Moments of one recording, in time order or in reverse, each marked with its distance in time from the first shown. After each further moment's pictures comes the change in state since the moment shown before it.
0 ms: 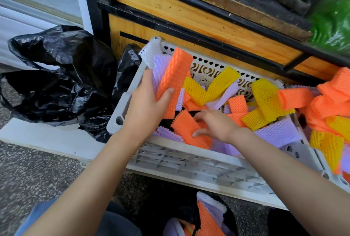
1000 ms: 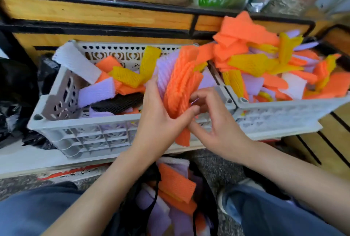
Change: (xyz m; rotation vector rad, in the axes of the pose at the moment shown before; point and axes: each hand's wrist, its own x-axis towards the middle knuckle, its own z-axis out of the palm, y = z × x) left_hand -0.128 0.101 0.102 -0.299 -0.347 0.238; right_hand -0.247 -0.023 0.002 0.693 0.857 -0.043
